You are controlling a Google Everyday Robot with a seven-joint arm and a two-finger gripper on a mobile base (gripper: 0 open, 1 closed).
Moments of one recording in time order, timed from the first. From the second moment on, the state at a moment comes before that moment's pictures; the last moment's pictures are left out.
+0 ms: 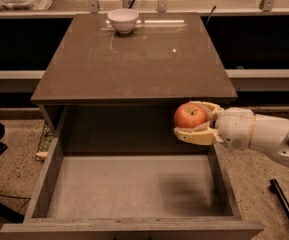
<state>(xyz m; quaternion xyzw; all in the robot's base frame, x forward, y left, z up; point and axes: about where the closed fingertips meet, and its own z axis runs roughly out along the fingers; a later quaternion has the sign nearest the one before) 0.501 -0.111 0.825 -0.43 0.64 0.31 0.56</state>
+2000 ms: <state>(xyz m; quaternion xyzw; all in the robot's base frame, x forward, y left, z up) 0.483 0.079 0.674 -0.54 0.61 0.34 0.47</state>
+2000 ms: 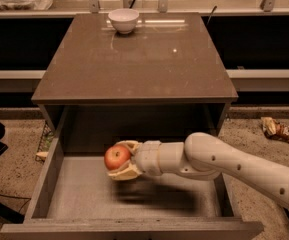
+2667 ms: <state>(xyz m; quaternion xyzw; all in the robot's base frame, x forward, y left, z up) 0.469 0.127 0.618 -0.57 0.62 0.37 0.40</state>
